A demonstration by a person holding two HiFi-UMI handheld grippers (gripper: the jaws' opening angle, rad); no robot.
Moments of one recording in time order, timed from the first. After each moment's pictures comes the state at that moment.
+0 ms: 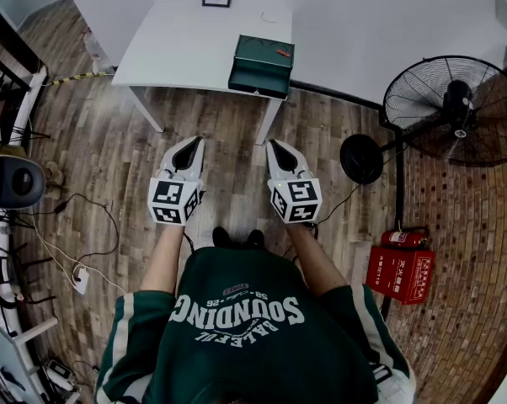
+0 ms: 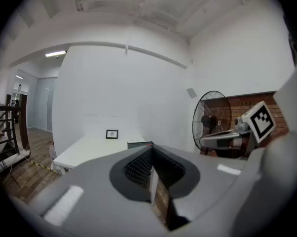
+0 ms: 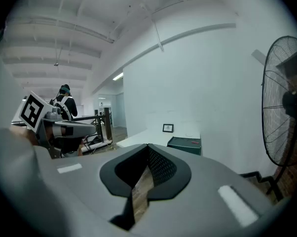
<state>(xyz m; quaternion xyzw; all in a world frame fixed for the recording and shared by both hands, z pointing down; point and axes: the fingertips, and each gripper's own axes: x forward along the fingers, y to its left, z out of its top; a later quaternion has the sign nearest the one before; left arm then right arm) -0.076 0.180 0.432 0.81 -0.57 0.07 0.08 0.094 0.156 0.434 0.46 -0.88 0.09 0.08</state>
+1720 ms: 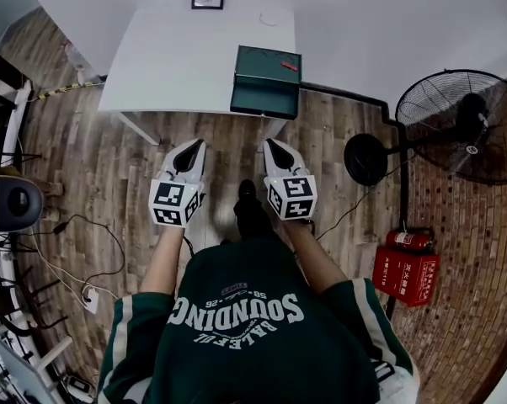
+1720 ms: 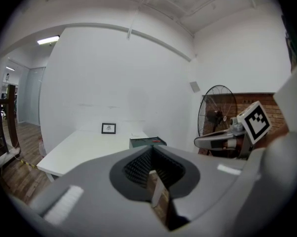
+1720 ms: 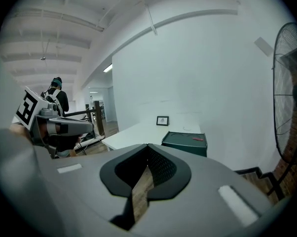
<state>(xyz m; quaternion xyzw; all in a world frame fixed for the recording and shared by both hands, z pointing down) -0.118 0.042 0.476 0.83 -0.54 0.09 0.11 0.044 0.019 0.485 0.48 -0.86 0.13 0.12</state>
